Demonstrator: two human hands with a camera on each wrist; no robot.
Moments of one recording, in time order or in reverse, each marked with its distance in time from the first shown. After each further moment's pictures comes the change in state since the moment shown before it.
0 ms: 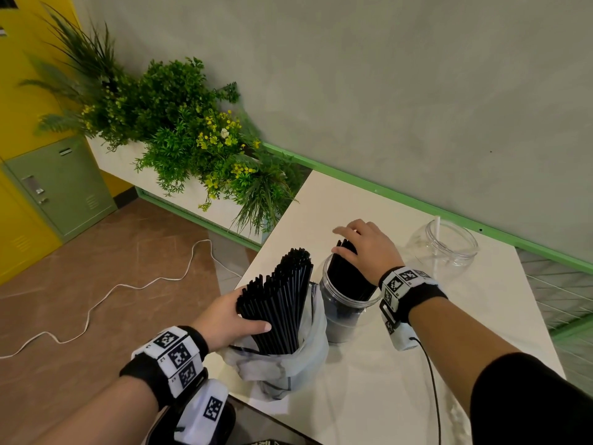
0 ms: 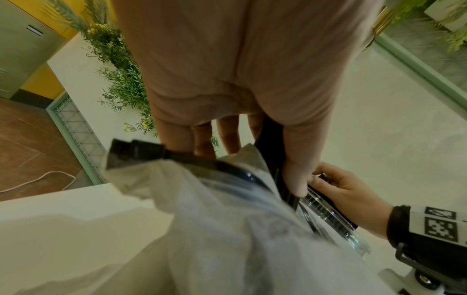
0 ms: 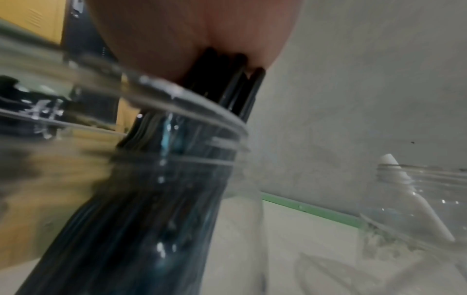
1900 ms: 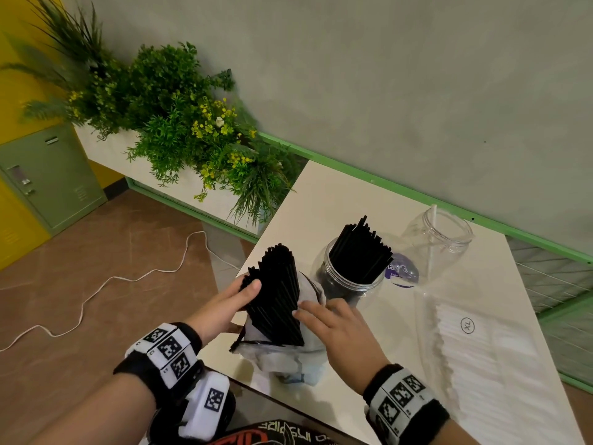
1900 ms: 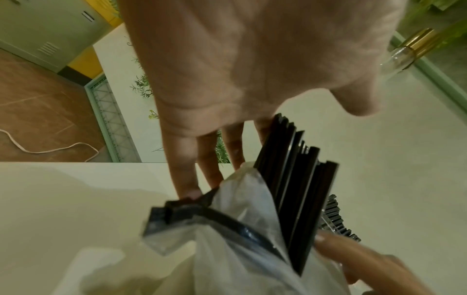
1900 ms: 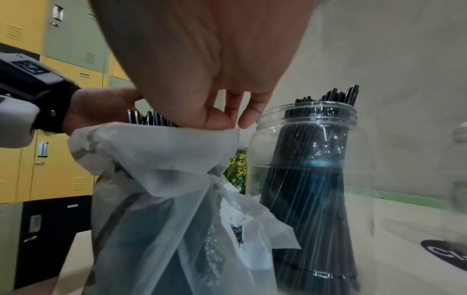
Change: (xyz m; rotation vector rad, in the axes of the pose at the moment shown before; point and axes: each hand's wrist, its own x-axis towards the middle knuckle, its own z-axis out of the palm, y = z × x) left_hand -0.026 0.008 -0.007 -0.383 -0.147 -0.122; right_hand -0.133 -0.105 0.038 0.014 -0.066 -0.220
